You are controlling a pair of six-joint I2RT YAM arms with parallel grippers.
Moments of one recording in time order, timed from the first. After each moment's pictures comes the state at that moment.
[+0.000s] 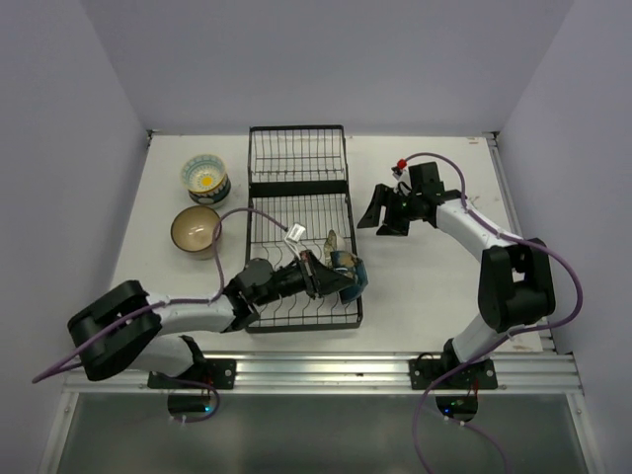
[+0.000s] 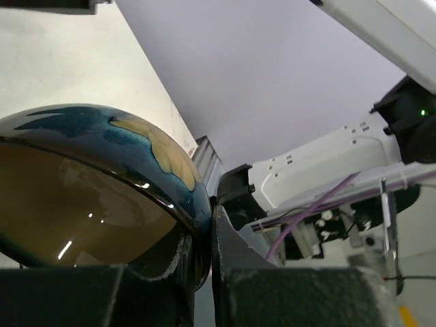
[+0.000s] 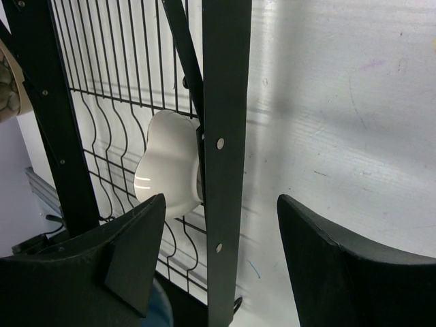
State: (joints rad) left arm -0.95 1.39 0.37 1.06 0.22 -1.12; right arm 0.23 1.64 1.12 -0.42 -0.49 0.47
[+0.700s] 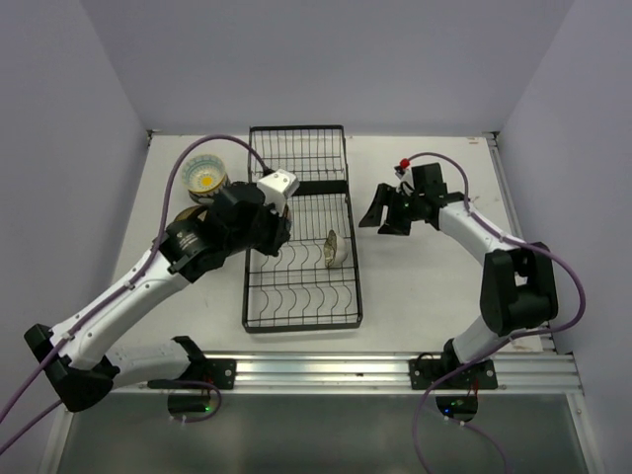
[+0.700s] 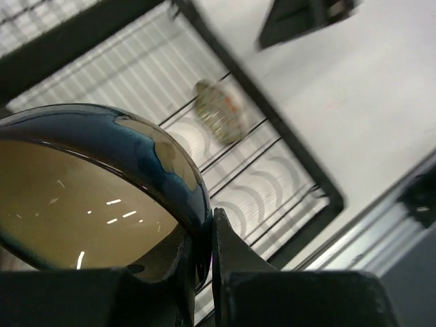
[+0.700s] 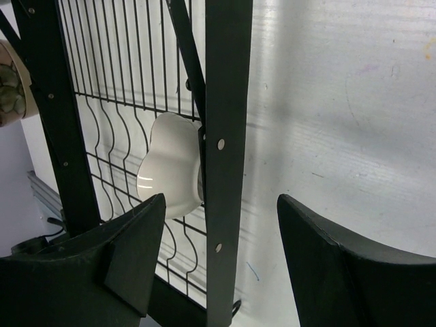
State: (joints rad) left arm -0.80 1.11 1.26 -0.69 -0.03 -0.24; right arm 0.22 1.62 1.10 -0.39 -0.49 0.47
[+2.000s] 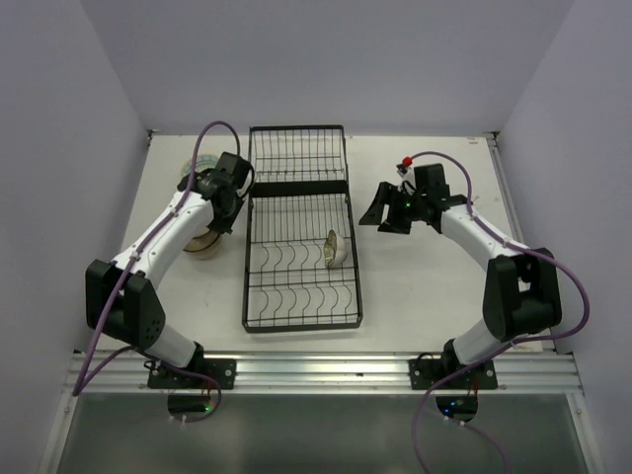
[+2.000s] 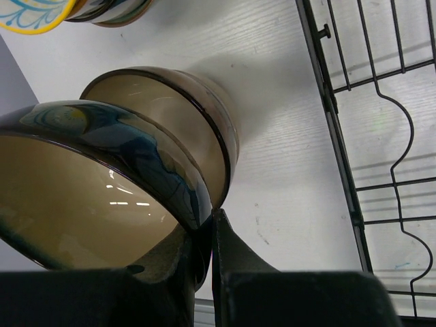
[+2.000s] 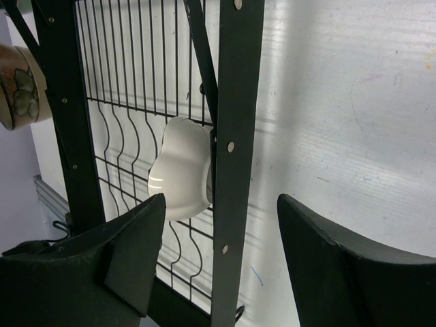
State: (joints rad) left arm -0.36 1.52 1.33 -1.00 -0.37 0.09; right arm 0.22 1.57 1.06 -0.35 -0.49 0.49
